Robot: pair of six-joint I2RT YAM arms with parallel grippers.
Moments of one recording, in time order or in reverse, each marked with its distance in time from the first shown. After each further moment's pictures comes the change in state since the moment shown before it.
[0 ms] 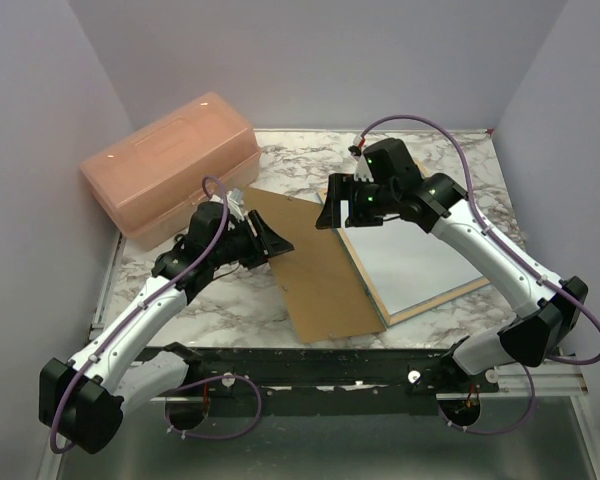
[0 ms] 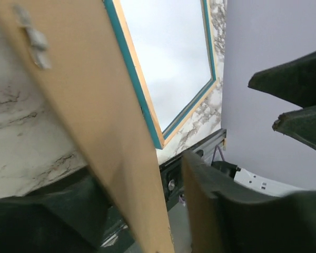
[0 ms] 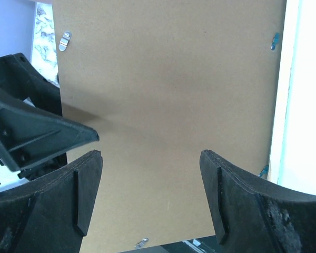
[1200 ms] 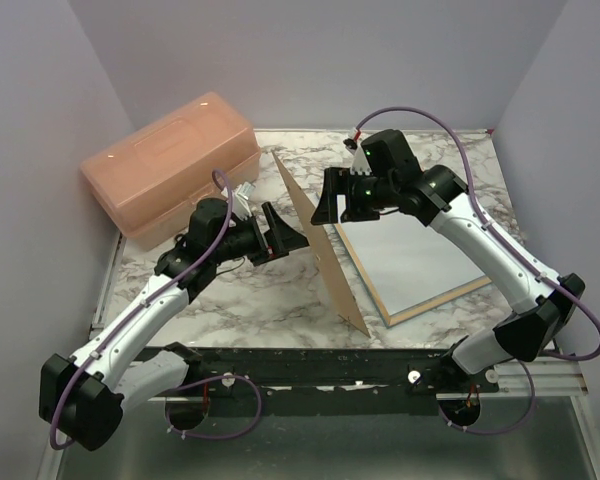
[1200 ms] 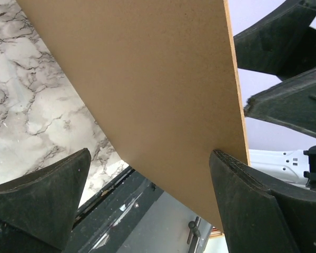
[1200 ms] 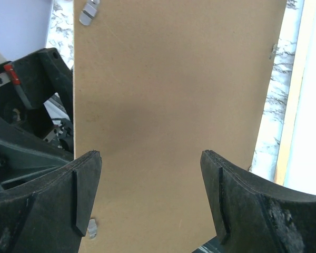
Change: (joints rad) left arm -0.018 0.018 0.003 0.139 0.134 0.018; right arm 0.013 0.044 0.107 -0.047 -0.045 -0.018
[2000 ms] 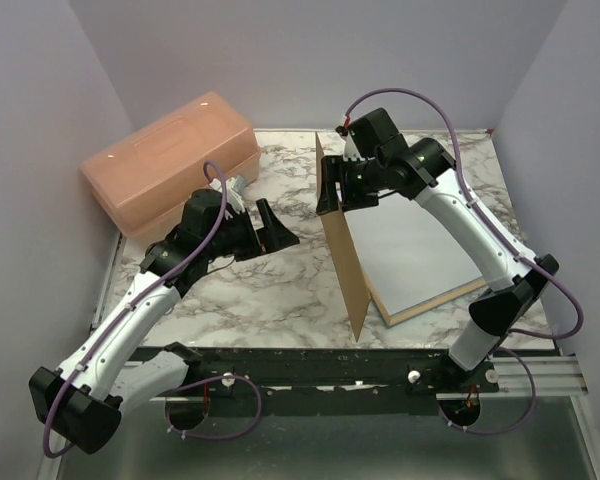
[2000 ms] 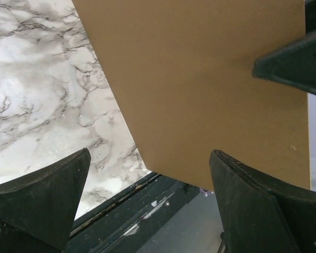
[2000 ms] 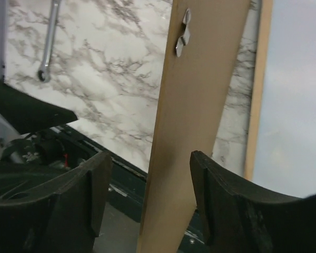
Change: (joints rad) left arm -0.002 -0.021 0.191 -0.352 -0.171 0.170; right arm 0.003 0.204 0.341 -0.296 0.144 -0.064
